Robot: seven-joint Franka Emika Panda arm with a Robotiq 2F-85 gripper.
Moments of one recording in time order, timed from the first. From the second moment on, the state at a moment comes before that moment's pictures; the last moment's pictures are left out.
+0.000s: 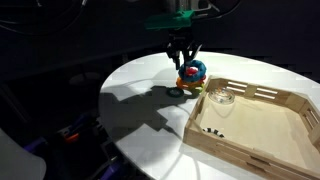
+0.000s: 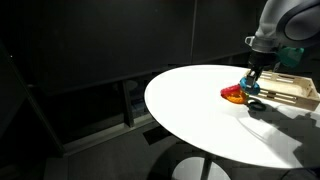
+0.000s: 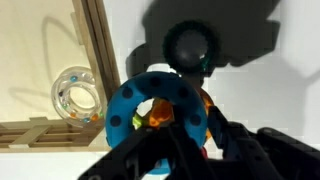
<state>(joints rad) -0.02 0.07 -0.03 -2.34 -0.18 2.47 -0.12</state>
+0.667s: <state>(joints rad) -0.10 0.06 -0.10 -2.26 -0.16 2.47 -0.12</state>
